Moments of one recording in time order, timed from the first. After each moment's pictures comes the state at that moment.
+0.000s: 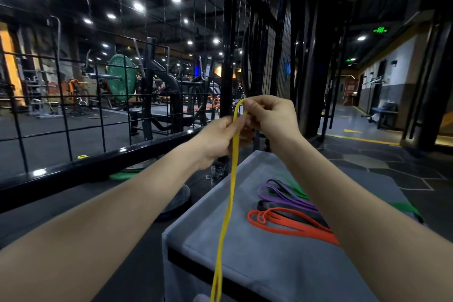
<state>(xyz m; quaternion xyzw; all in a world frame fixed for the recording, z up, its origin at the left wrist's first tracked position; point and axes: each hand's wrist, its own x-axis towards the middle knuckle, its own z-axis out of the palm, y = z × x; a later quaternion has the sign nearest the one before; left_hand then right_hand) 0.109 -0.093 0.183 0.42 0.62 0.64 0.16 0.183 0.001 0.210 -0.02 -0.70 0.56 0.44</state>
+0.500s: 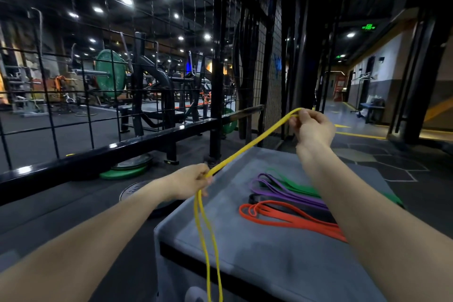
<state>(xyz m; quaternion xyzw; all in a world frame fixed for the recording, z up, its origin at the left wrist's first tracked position) 0.067 -0.122 0.102 0.46 0.83 0.30 0.12 0.206 0.073 0.185 -0.18 -0.41 0.67 0.59</state>
